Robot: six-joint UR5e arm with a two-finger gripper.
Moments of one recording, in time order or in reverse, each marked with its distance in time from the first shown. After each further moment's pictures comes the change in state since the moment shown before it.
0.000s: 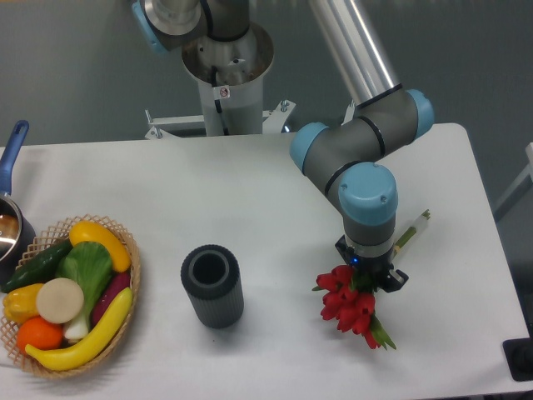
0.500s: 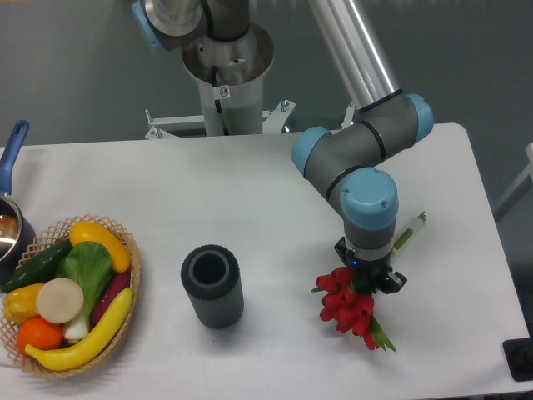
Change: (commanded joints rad) arm 0.000 -0.008 0.000 0.009 0.000 0.002
